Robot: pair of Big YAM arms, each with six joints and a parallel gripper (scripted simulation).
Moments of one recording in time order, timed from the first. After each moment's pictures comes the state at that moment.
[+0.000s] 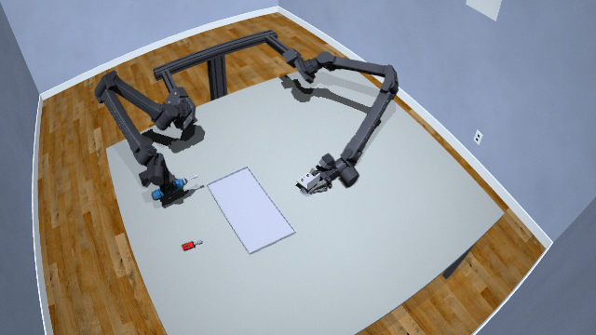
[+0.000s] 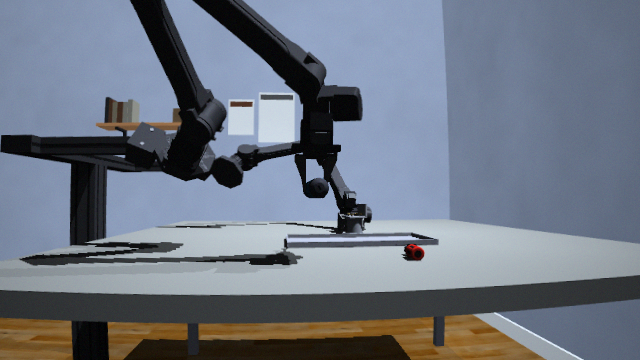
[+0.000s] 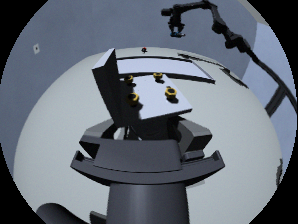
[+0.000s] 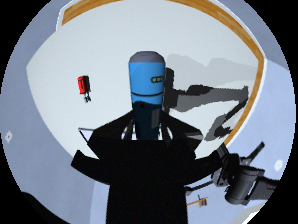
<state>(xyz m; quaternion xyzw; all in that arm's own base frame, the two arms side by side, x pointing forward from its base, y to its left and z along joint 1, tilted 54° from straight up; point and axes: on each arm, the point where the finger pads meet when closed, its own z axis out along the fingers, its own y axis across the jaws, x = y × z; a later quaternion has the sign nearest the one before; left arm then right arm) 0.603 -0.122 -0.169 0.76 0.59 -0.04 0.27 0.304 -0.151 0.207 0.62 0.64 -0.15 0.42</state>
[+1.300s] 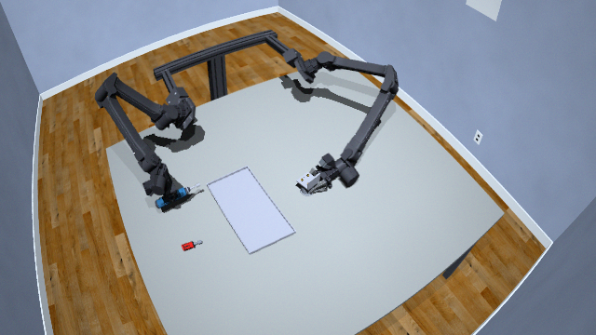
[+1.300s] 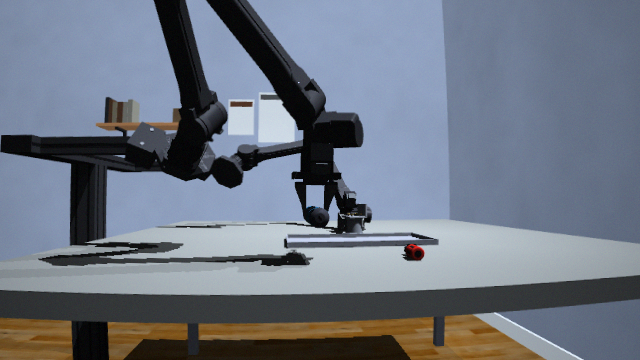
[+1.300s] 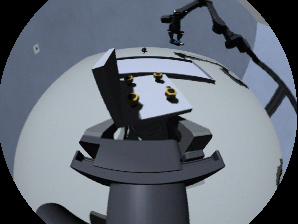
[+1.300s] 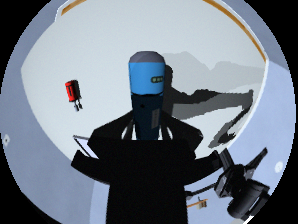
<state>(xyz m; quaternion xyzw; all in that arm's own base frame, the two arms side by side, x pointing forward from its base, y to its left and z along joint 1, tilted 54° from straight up) 0.603 -0.122 -0.169 0.76 0.59 -0.04 0.27 0.326 -0.192 0.173 0.62 0.64 -0.15 0.42</state>
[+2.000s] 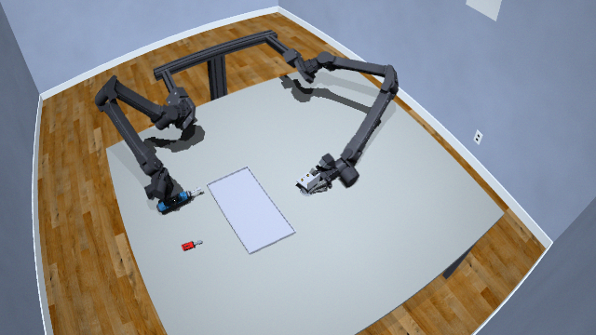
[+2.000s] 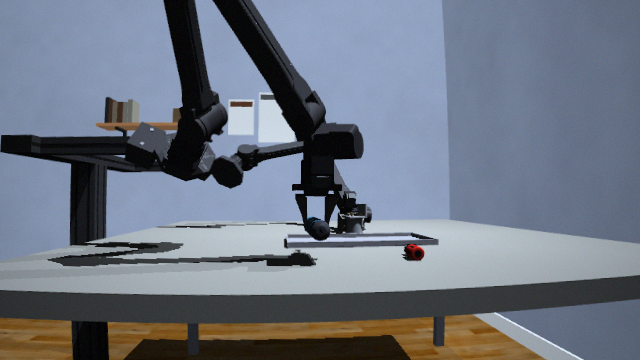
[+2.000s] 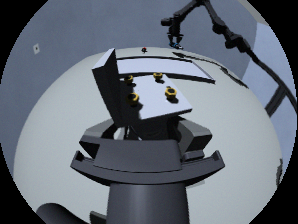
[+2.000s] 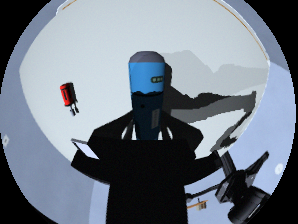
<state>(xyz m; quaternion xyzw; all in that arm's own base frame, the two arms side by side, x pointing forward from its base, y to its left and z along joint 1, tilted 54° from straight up) 0.603 -0.122 -0.169 0.76 0.59 -0.04 0.27 0.337 -0.210 0.159 0.62 0.64 -0.15 0.43</state>
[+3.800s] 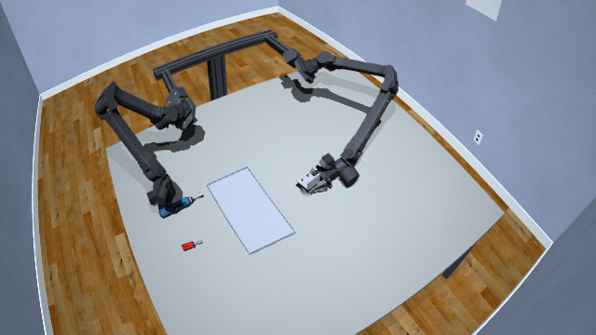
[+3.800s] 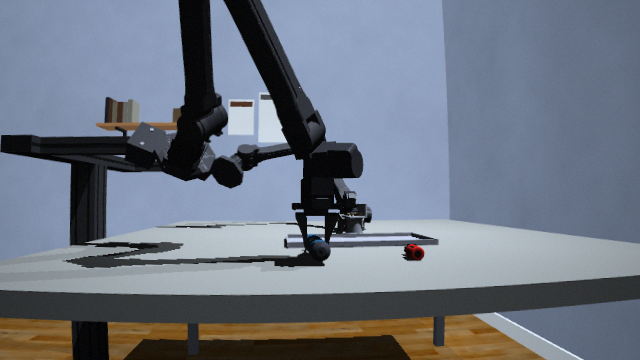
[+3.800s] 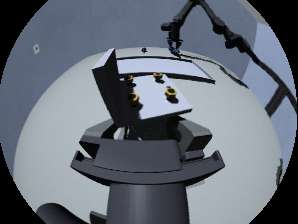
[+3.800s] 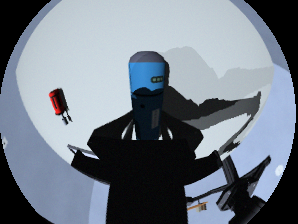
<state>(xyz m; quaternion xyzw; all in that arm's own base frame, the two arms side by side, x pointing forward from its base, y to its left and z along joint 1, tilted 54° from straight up) 0.603 -0.122 -0.169 0.76 0.59 -0.04 0.27 0.352 -0.239 0.135 0.62 0.64 -0.15 0.43</state>
